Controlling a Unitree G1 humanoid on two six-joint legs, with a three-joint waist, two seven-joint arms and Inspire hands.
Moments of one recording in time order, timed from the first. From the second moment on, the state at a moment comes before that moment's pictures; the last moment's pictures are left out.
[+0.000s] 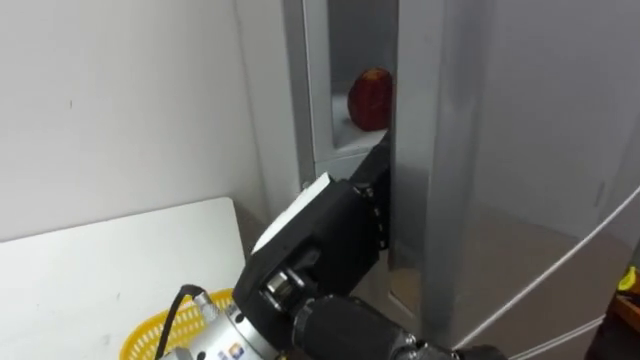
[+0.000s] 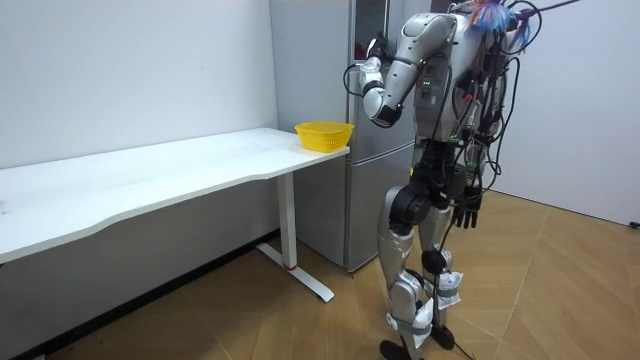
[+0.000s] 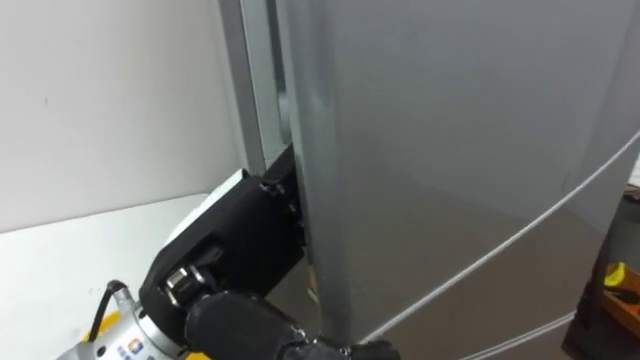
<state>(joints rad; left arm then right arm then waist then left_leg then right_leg) -0.24 0.25 -0.30 -0.45 -0.48 0.08 -0.36 0.06 -0.29 0.02 1.33 -0.23 0.09 0.05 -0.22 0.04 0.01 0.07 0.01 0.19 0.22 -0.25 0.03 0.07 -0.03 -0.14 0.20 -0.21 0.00</state>
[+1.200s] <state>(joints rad) -0.30 0.25 -0.43 -0.44 -0.52 0.09 -0.40 0.10 -0.32 -0.03 1.36 -0.08 0.09 0.08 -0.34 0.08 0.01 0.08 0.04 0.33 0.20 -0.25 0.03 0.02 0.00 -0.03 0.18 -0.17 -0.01</state>
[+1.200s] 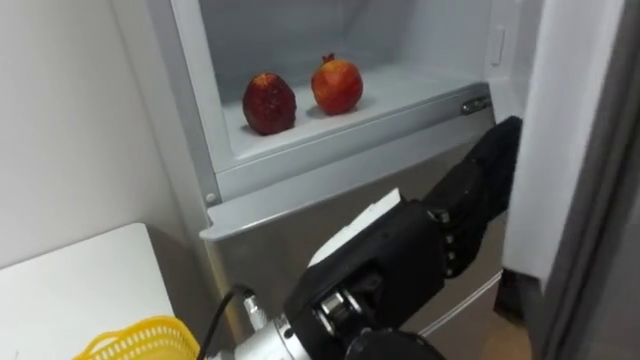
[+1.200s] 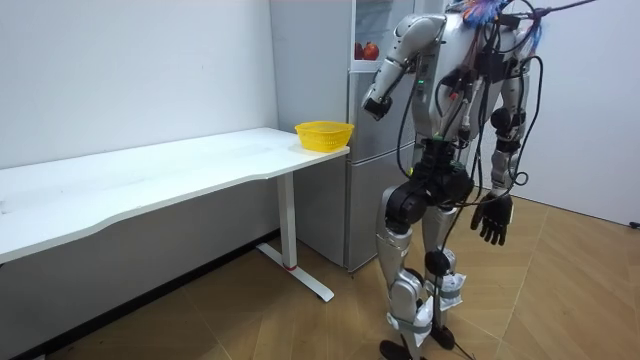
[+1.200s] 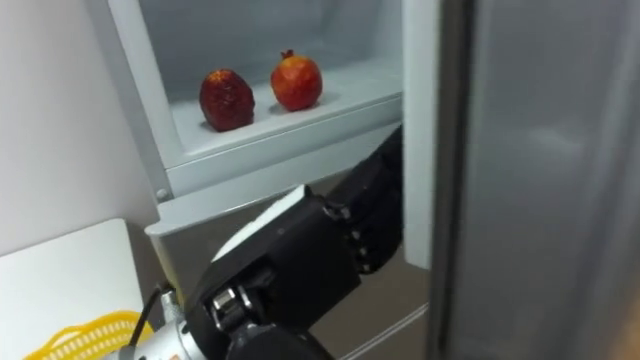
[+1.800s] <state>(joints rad) -0.40 0.23 -0.48 -0.41 -0.53 0.11 -0.42 0.10 -0.33 -0.04 1.35 -0.06 0.09 0.08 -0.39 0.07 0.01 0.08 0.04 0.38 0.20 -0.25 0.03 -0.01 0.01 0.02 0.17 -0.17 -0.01</state>
